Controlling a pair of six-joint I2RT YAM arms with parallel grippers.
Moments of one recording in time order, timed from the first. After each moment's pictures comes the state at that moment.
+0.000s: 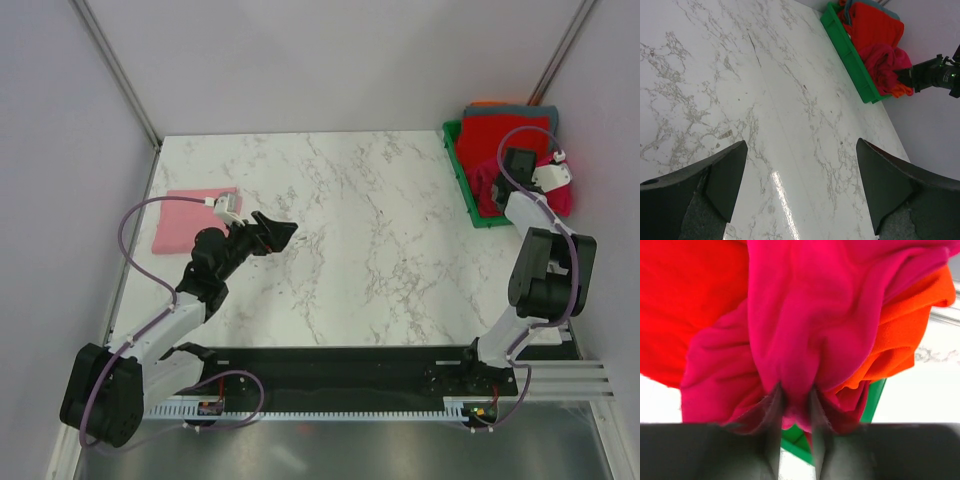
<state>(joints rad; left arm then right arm) -0.36 1.02 0.42 0.51 0.22 -0.64 -0.22 1.72 1.21 -0.16 0.49 0.91</state>
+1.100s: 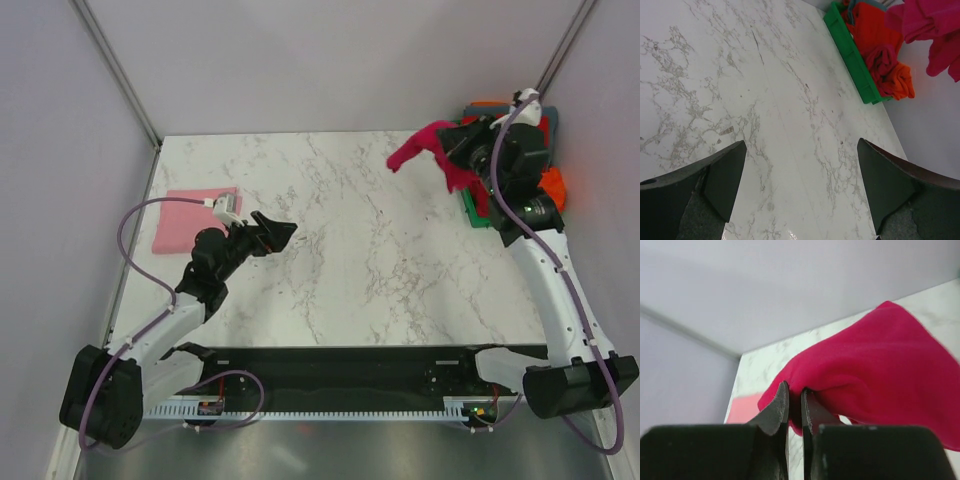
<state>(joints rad) -0.36 1.02 0.42 0.49 0.21 -0.66 0.11 1.19 1.35 -0.26 -0.02 0.66</state>
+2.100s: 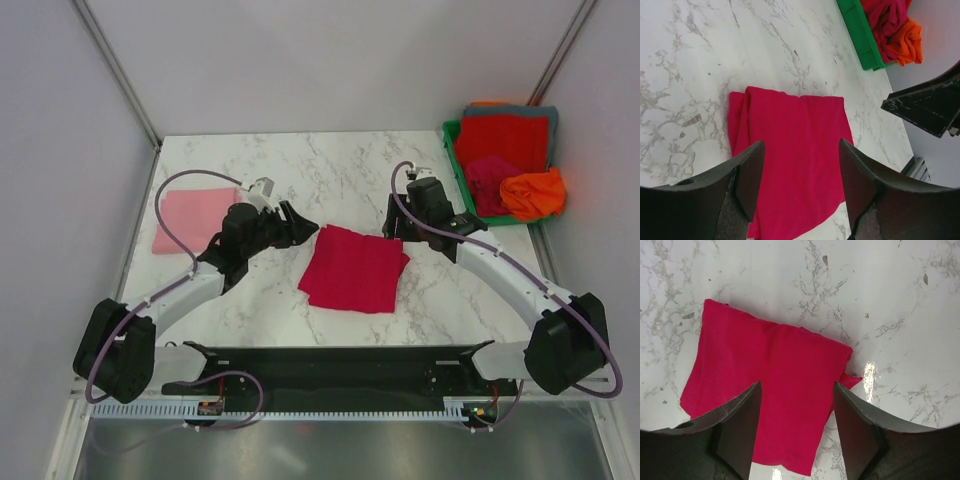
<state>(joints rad) -0.45 1.23 0.62 0.33 0.24 -0.66 0.45 1.31 1.02 -0.45 0.09 0.45</state>
